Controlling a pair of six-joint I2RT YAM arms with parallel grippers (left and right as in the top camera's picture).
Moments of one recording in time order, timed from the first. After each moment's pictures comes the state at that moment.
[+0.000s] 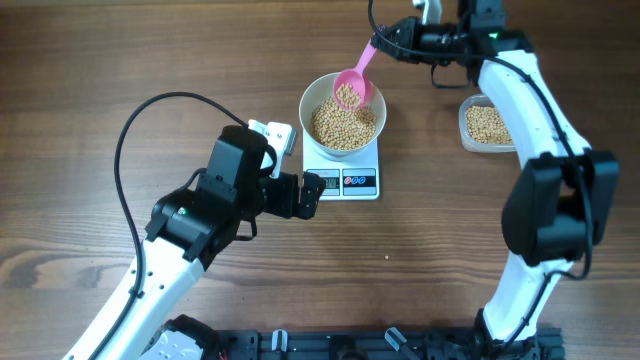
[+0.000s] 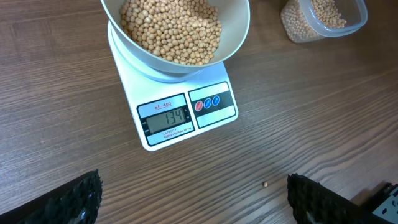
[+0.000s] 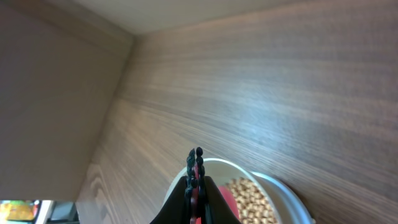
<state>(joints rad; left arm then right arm) -0.48 1.14 0.95 -0.67 0.22 -0.29 0.11 2.04 1.75 -0.46 -0.85 0.30</state>
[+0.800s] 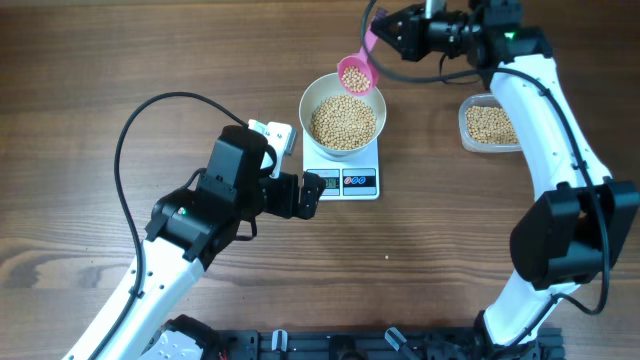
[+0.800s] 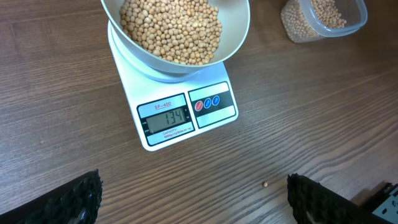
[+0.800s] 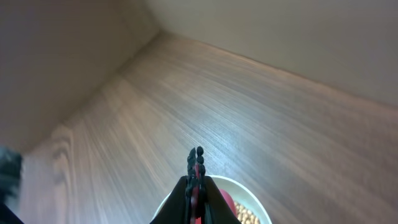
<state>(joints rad) -0.48 1.14 0.95 -0.67 0.22 -0.29 0.14 1.93 1.75 -0.47 -0.86 -0.08</state>
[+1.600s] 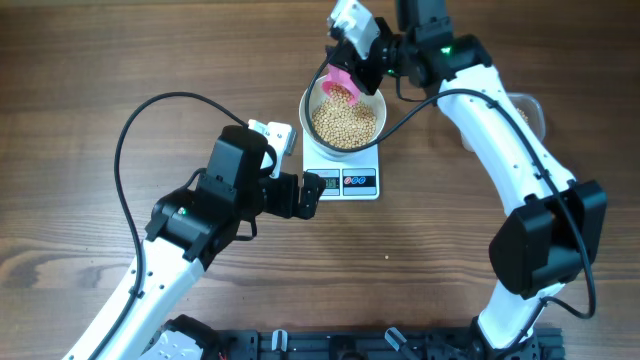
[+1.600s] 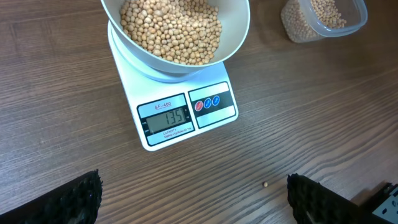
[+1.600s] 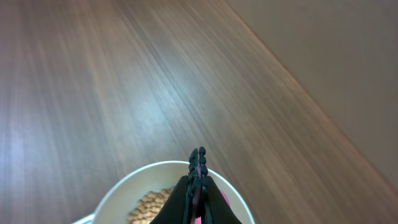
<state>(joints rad) -0.48 1.14 0.95 -0.67 0.22 -0.29 0.35 1.93 1.75 -0.58 -0.55 -0.57</state>
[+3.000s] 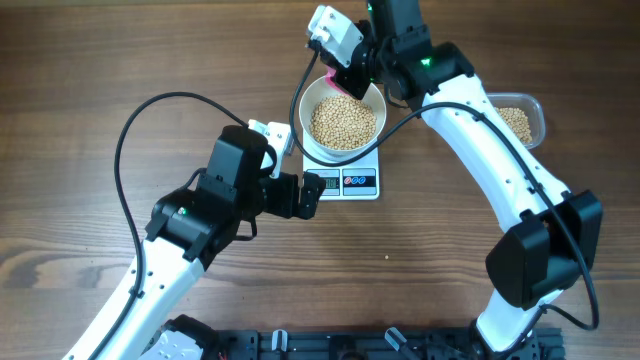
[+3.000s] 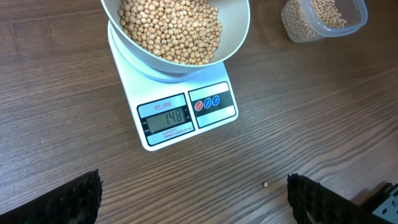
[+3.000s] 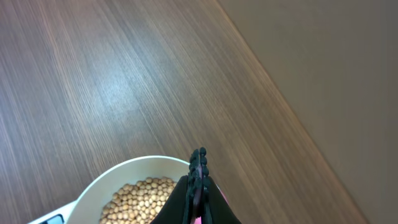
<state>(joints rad) -0.48 1.14 0.95 -0.67 0.22 -0.29 0.44 1.90 1.75 -0.59 -0.32 -0.60</state>
